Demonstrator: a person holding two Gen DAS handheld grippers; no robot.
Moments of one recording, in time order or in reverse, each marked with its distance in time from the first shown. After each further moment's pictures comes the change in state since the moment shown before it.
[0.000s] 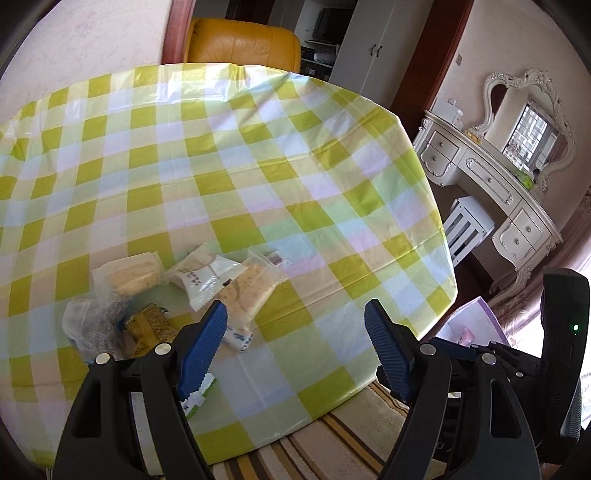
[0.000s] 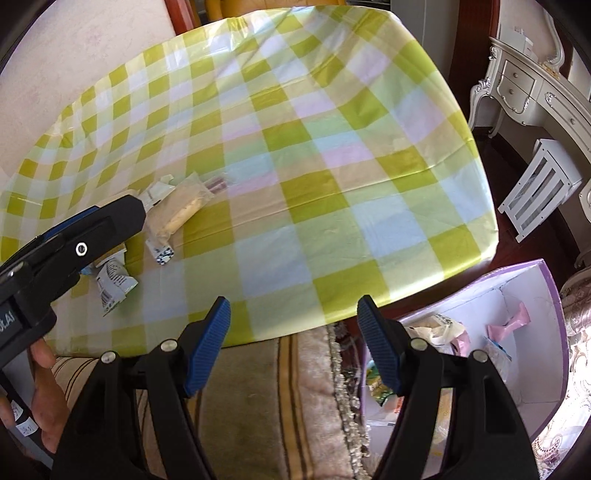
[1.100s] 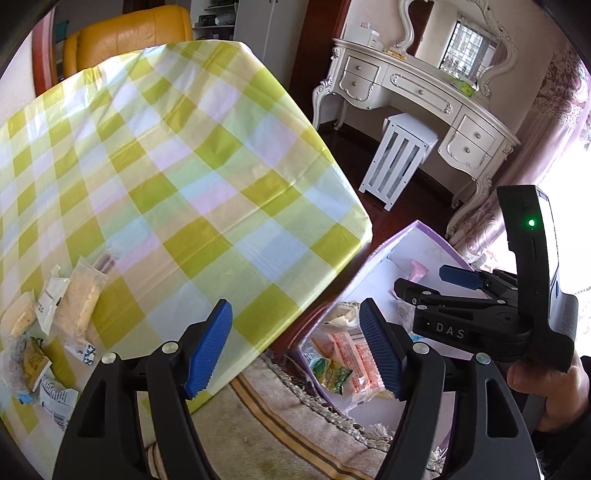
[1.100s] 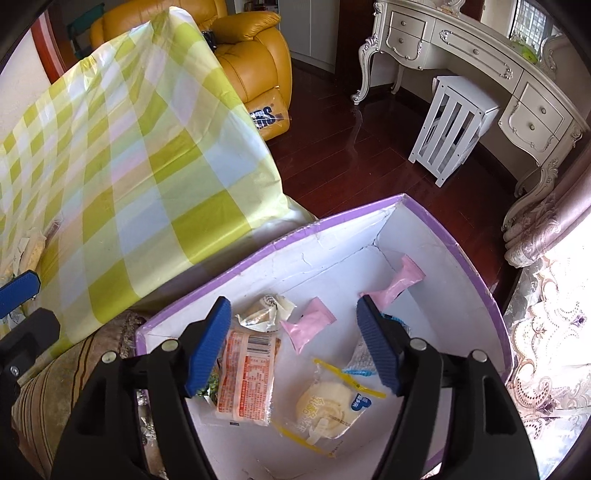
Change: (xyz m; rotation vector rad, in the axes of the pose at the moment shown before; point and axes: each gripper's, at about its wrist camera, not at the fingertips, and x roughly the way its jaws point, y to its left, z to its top) left arm 0.057 -0.151 -0.021 0.300 0.188 -0.148; right arm -0.009 -0.180 -0.034 0.269 0.011 -0.250
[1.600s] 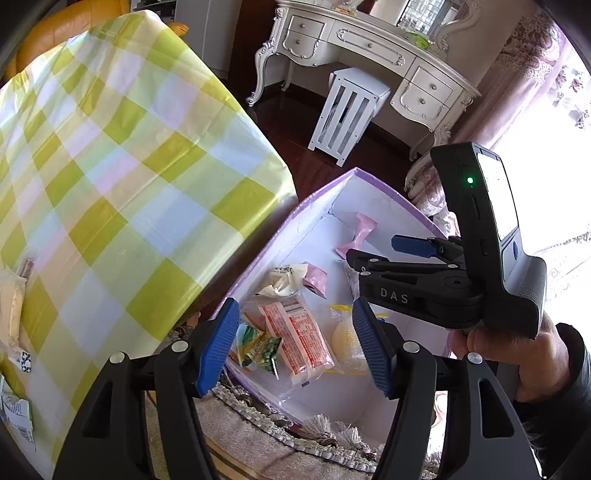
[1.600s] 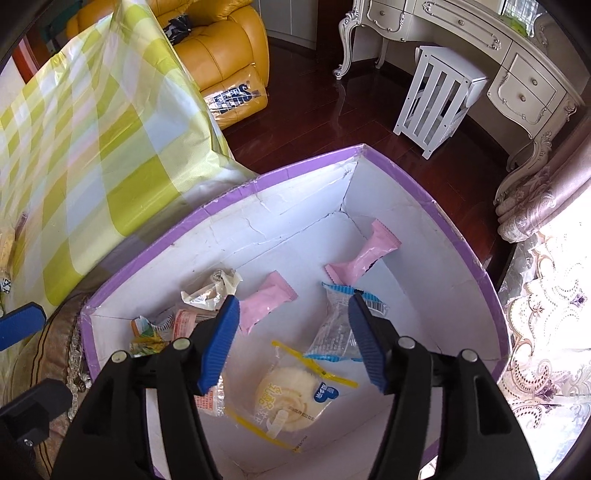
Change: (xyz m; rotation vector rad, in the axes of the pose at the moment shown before) left arm 0.041 -0.060 -0.011 0.113 0.156 -0.157; right arm 0.031 -0.044 -0.017 0.054 0.084 -0.030
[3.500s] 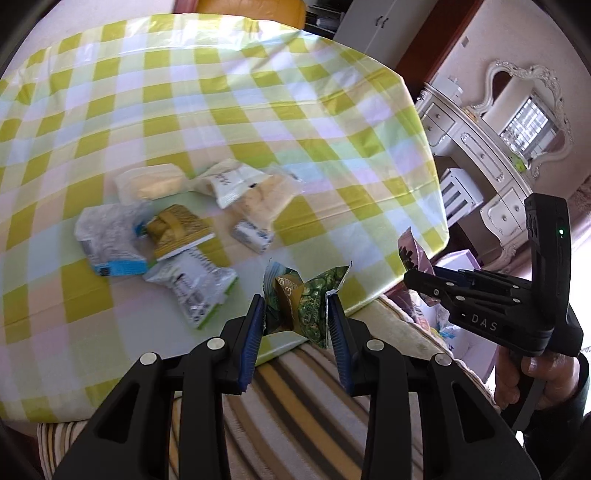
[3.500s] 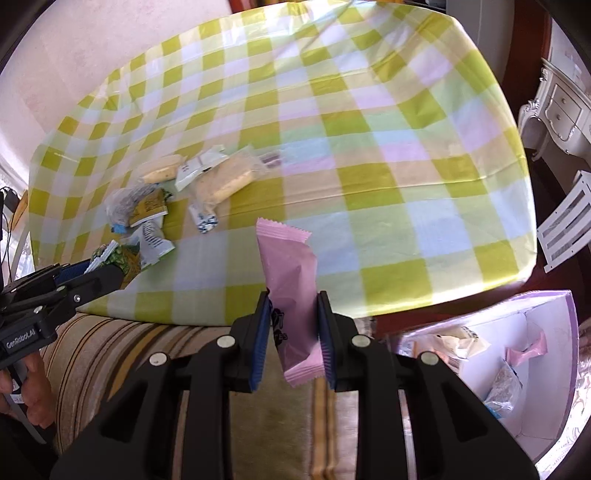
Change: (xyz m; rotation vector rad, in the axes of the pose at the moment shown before) left arm -0.139 0.167 -0.124 -0.433 -0.205 0.166; right arm -0.072 0.221 -0.023 -0.467 -0.057 0.362
